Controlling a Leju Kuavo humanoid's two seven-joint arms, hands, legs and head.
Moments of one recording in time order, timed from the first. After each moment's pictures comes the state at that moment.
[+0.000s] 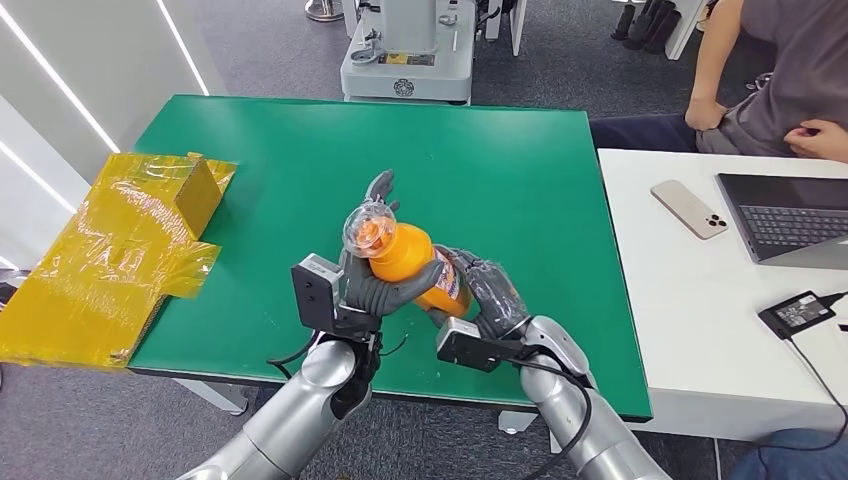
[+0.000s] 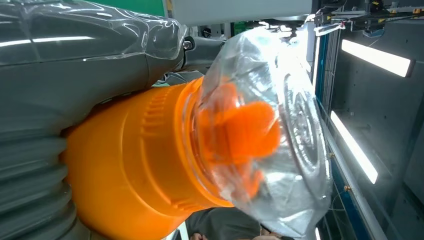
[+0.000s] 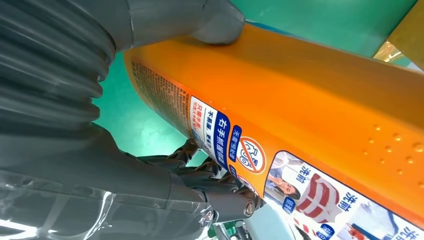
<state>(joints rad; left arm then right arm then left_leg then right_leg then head) -0.45 -0.16 -0.51 -1.02 0.06 0.29 -0.56 -0.51 0.07 0.67 -0.77 0.53 -0.07 -0.61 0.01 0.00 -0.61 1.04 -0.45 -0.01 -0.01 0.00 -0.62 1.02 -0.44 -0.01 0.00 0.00</state>
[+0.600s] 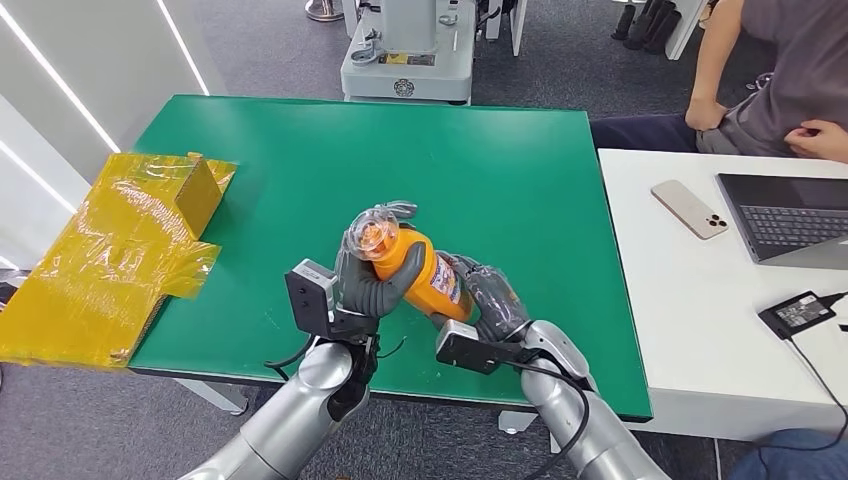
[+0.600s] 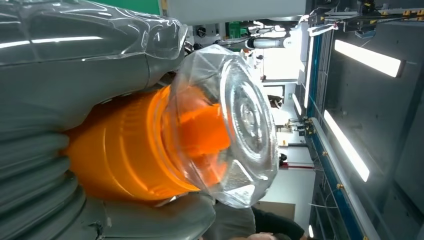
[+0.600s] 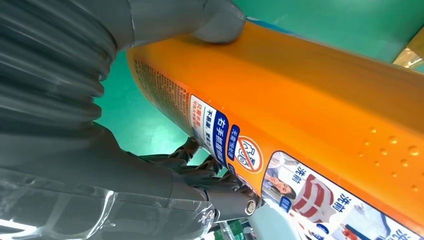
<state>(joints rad) -0.44 -0.16 -0.51 -1.03 0.07 0.27 -0.56 -0.50 0.07 0.68 -0.75 0.53 -0.08 -0.60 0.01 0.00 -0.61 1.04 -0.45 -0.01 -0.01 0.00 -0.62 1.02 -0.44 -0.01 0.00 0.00</state>
